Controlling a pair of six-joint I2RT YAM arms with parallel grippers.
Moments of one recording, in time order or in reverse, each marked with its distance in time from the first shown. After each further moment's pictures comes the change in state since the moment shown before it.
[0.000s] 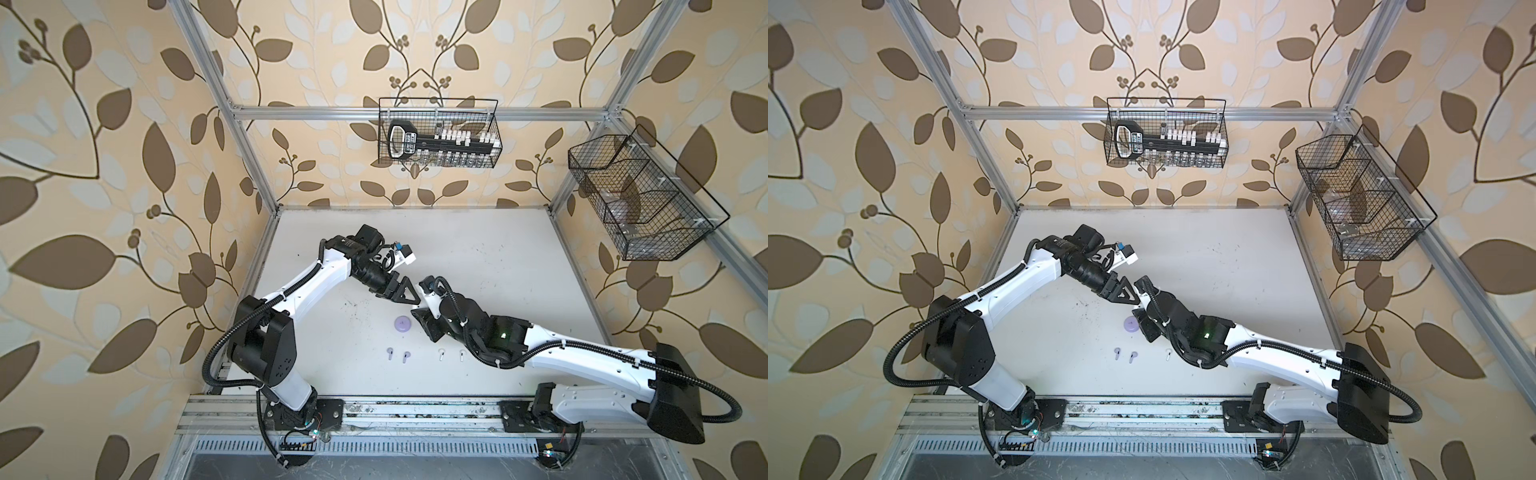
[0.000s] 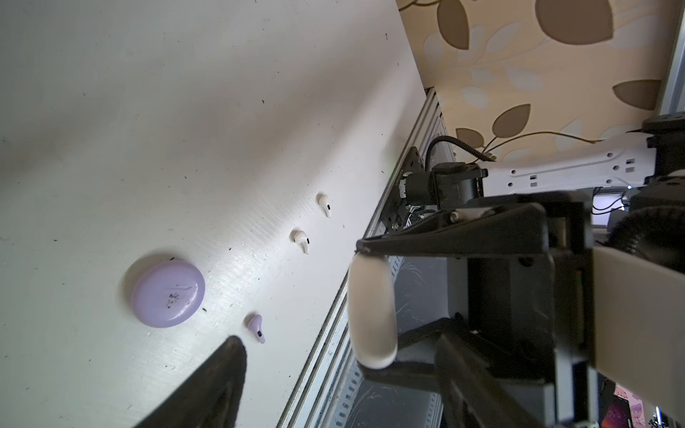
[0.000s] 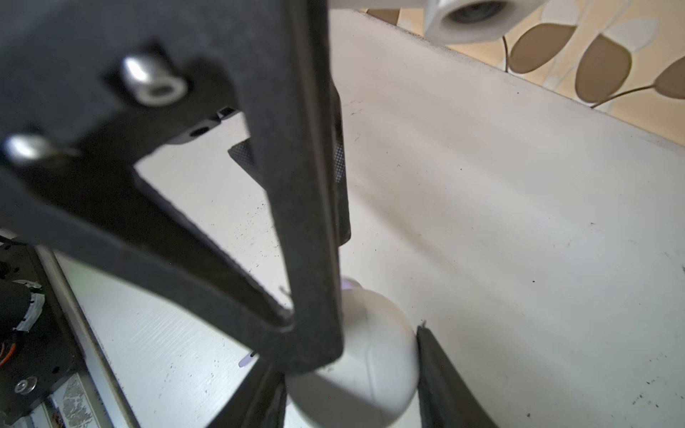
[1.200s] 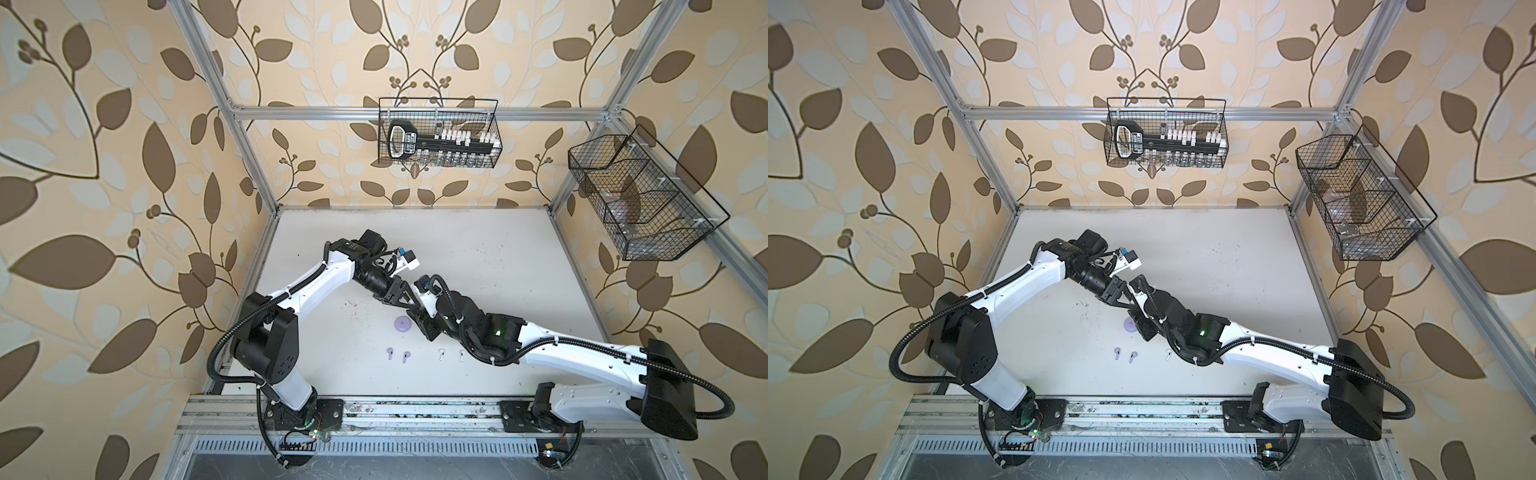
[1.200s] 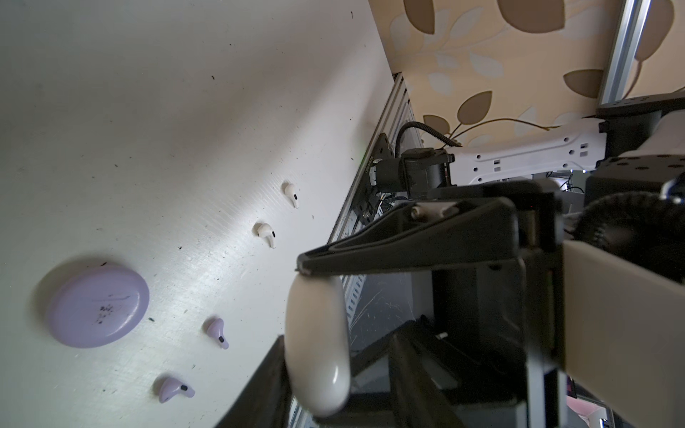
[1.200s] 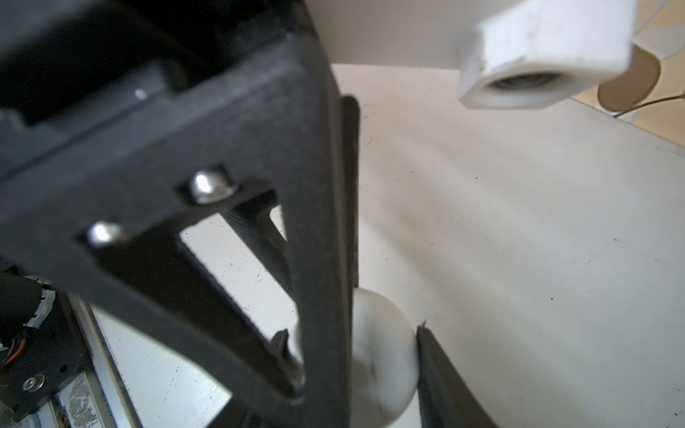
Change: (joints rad) left arm -0.026 0.019 -0.027 -0.010 0.095 0.024; right arm -0.015 0.040 0.013 0.032 -0.046 -0.027
